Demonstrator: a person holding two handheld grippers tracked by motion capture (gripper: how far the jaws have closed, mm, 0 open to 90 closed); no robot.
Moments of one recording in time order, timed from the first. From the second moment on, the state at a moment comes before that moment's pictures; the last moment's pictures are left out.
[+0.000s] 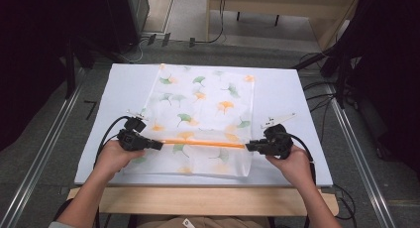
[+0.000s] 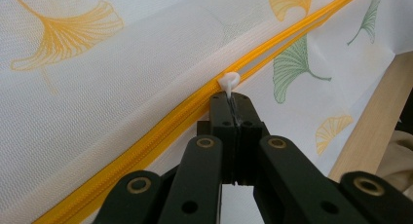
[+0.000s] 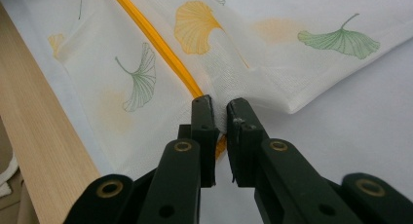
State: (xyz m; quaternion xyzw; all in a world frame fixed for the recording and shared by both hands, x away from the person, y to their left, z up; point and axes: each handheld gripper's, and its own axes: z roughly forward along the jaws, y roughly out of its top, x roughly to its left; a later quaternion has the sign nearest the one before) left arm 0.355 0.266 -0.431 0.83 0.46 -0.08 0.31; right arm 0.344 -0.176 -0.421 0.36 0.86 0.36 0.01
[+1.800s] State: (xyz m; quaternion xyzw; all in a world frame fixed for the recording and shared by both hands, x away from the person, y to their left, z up) left arm 0.347 0.302 -0.428 0.82 0.48 -0.07 0.31; right arm 0.346 -0.178 -0.424 0.37 0.86 0.35 0.00
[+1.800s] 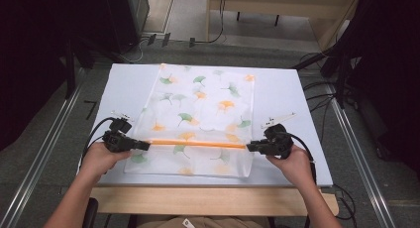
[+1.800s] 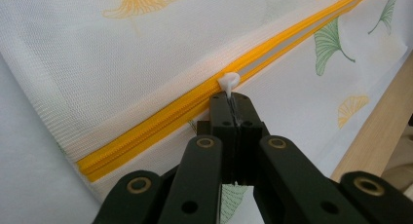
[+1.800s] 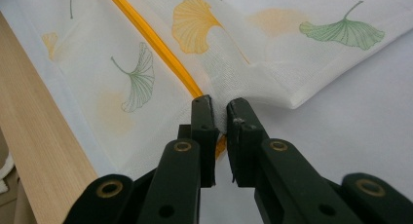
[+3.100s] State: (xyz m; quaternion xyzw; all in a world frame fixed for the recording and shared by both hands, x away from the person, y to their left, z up) left arm 0.341 0.330 -0.430 0.80 0.50 -0.07 0.31; right arm 0.346 -0.178 -0.425 0.37 0.86 0.35 0.00
